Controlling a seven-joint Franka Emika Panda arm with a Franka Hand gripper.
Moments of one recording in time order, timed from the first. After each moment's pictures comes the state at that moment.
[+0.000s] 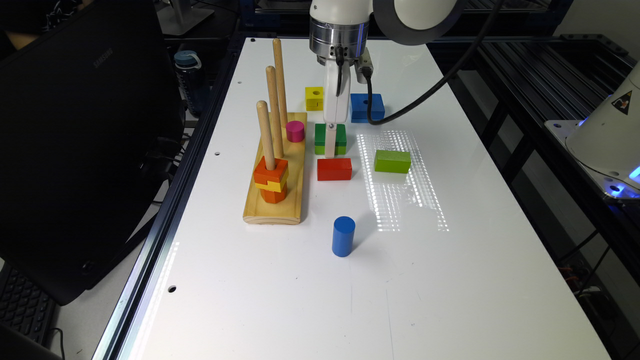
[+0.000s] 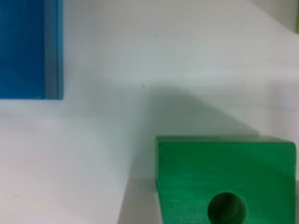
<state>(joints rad) -0.19 0.41 0.12 -2.29 0.00 2.72 0.70</state>
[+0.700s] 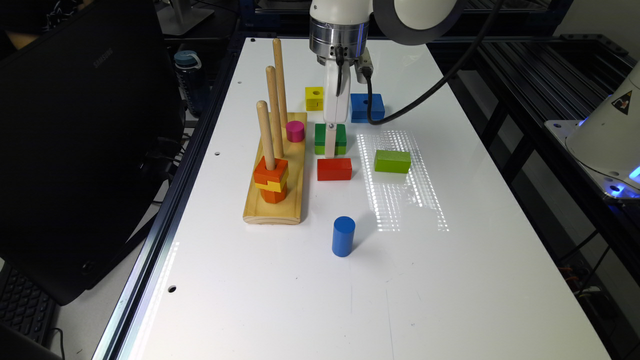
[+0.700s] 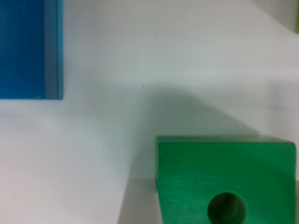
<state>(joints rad) -0.19 0.41 0.12 -2.29 0.00 2.72 0.70</state>
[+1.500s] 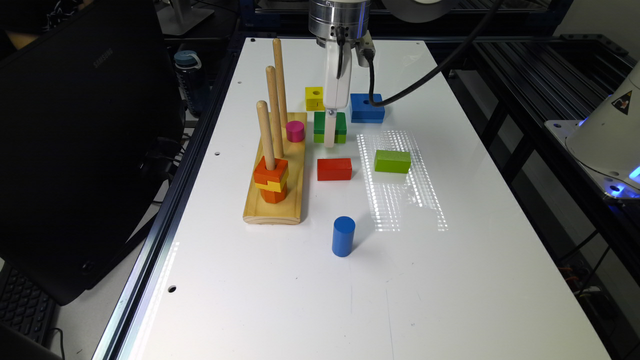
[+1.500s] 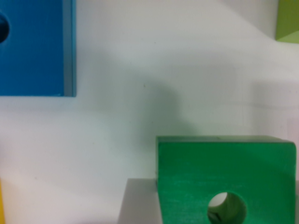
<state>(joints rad) -0.19 0.35 0.12 -2.30 0.01 2.67 0.70</state>
